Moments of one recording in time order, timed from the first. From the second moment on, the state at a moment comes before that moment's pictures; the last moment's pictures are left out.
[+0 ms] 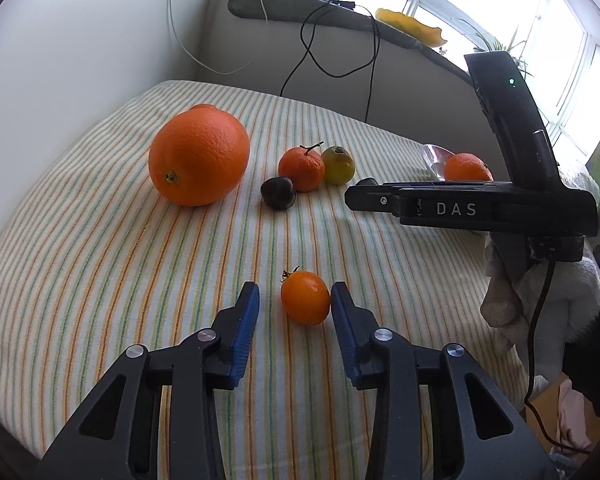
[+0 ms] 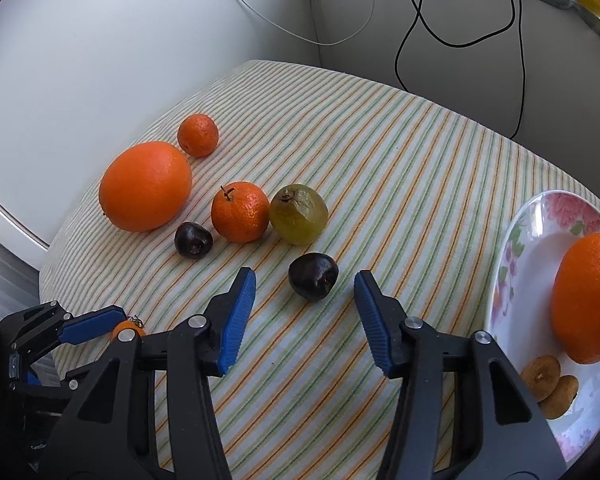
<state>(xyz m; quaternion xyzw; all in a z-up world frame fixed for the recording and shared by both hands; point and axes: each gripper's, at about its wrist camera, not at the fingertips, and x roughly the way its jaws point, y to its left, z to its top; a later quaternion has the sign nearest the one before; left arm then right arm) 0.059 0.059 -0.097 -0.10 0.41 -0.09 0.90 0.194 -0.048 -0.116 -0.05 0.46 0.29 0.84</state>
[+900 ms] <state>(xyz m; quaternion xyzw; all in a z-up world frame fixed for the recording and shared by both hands) 0.063 0.057 -0.088 -0.10 0.40 -0.09 0.91 0.186 -0.067 -0.103 -0.03 0.44 0.30 0.84</state>
